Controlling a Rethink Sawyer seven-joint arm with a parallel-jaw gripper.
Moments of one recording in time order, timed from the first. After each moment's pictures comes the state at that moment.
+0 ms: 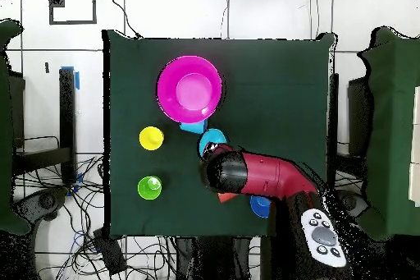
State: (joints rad) arm -0.39 -0.76 0.08 1.91 -0.18 0.39 1.95
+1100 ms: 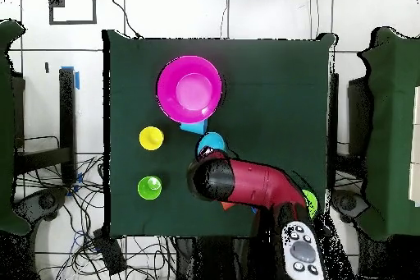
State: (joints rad) arm -0.28 -0.82 -0.03 1.94 -0.12 0.40 2.03
